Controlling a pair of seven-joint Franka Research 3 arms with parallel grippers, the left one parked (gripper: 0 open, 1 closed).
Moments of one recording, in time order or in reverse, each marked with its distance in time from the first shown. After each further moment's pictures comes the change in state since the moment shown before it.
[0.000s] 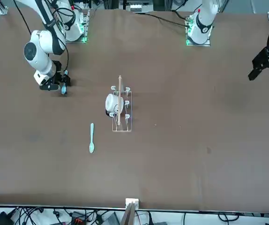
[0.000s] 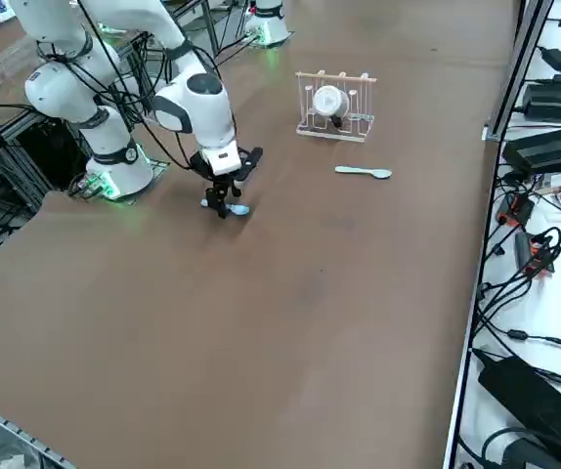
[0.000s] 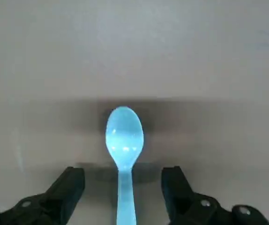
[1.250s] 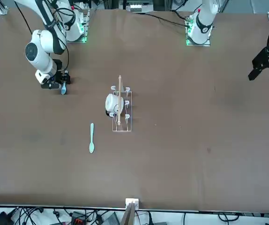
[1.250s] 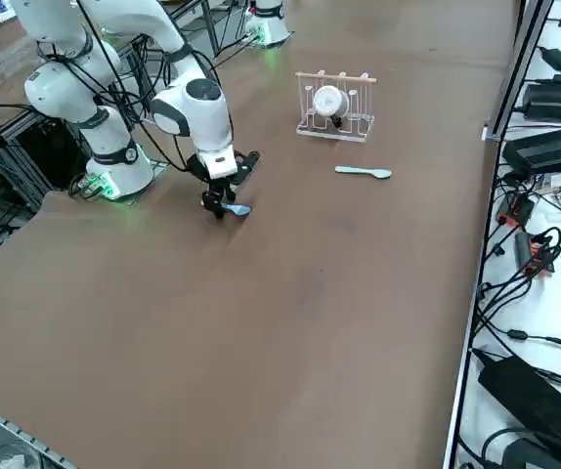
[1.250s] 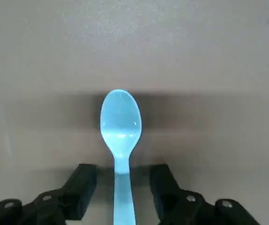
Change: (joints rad) arm -0.003 0.012 0.000 -0.012 0.000 -0.001 0.000
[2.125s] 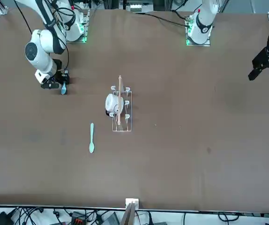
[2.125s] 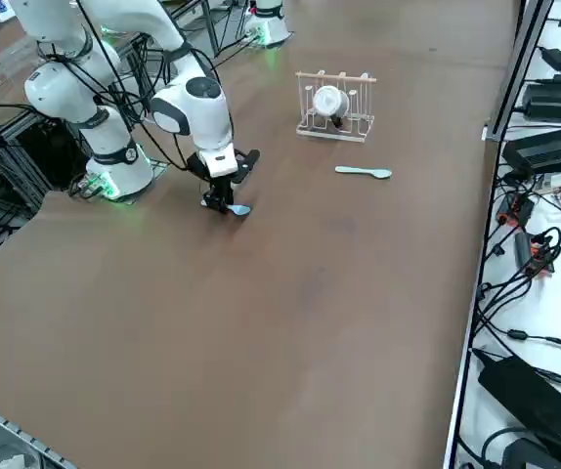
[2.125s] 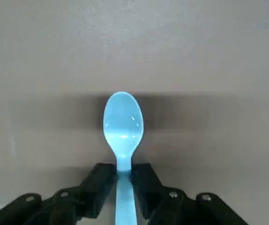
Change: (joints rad) arm 0.001 -0.009 0.002 0.000 0.000 -0.005 0.000
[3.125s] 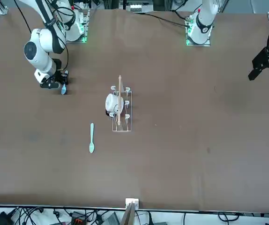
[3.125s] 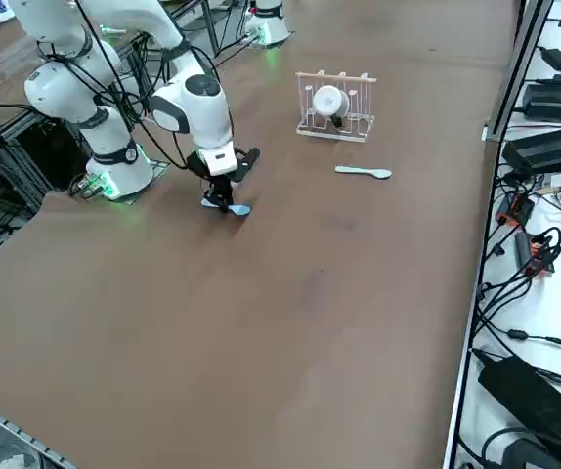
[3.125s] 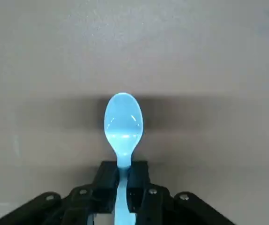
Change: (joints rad) arm 0.000 -0.016 0.000 0.000 0.000 -0.012 -0.003
